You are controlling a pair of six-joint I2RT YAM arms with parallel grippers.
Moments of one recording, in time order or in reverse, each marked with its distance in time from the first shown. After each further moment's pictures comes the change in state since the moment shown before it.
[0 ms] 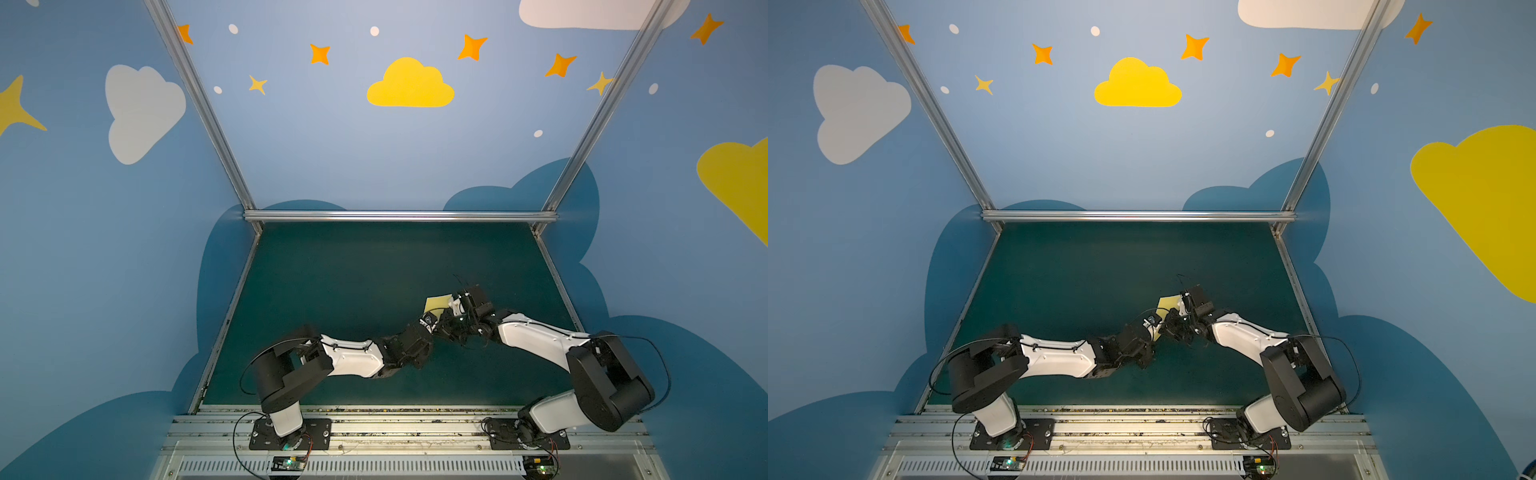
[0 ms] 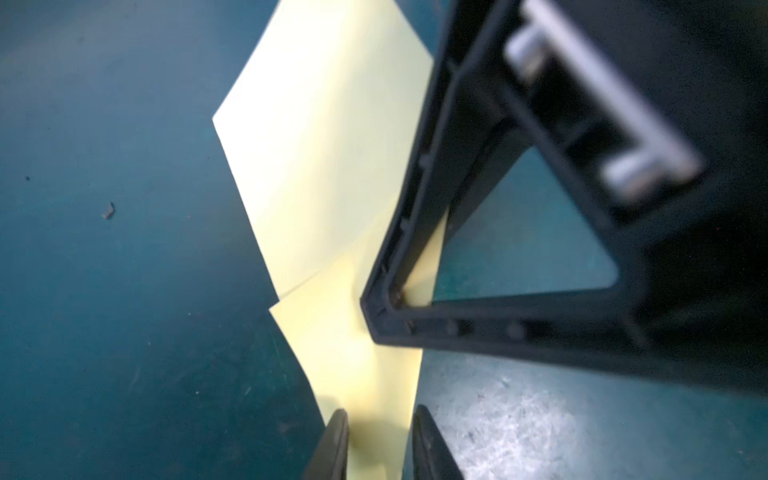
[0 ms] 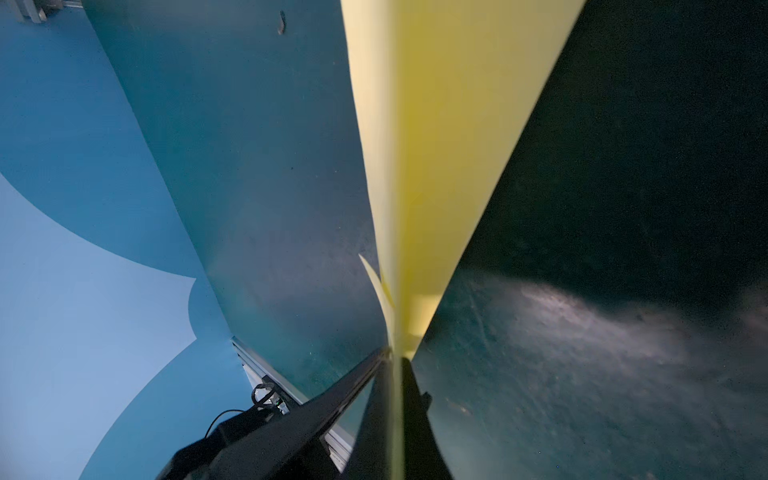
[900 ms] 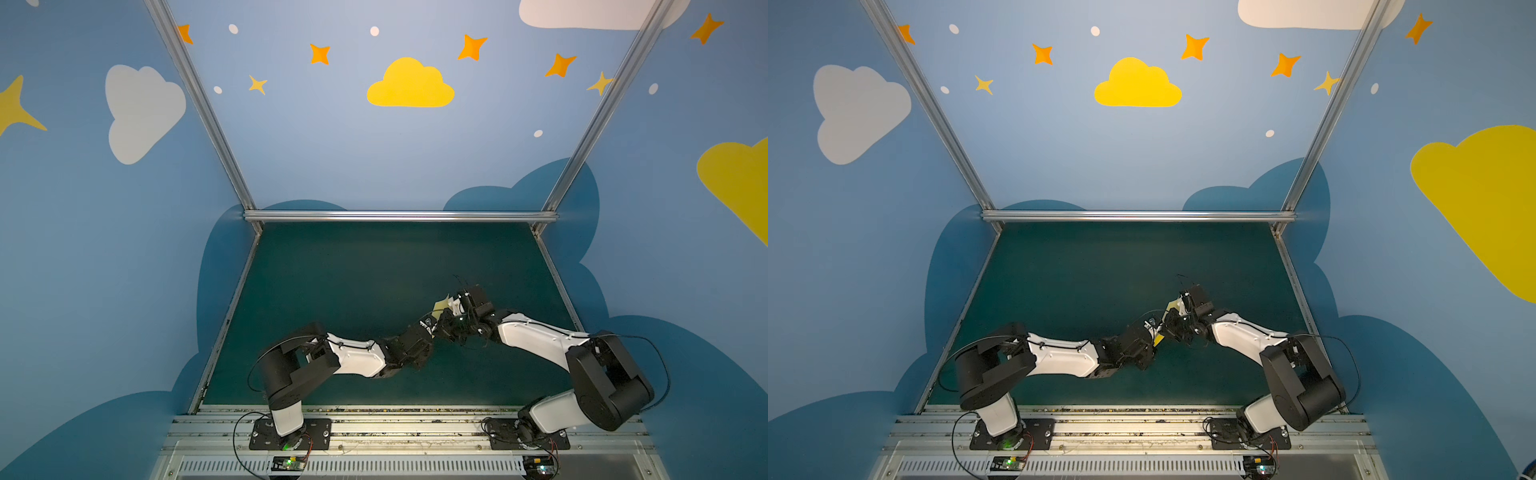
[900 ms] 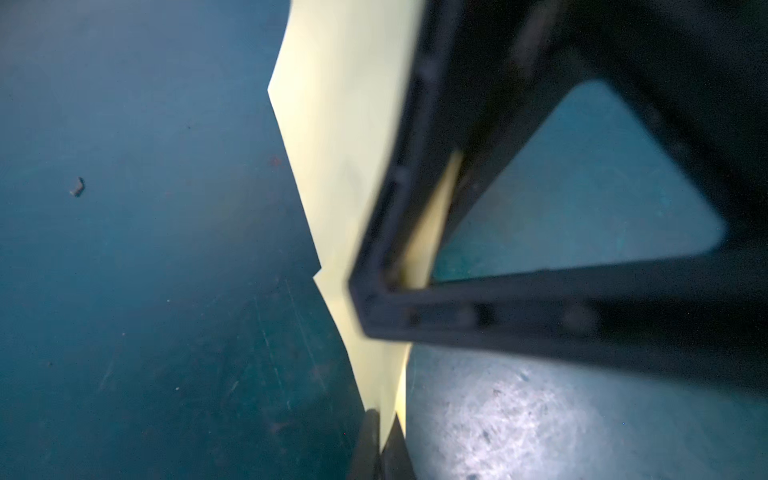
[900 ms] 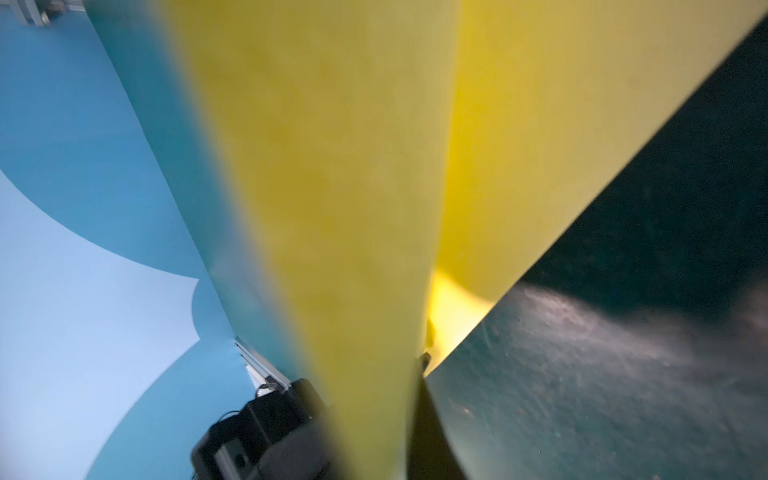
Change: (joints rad) left arm 0.006 0.034 0.000 0.008 0.017 -0.003; right arm -0.003 0.003 0.001 0.002 -0.003 0.004
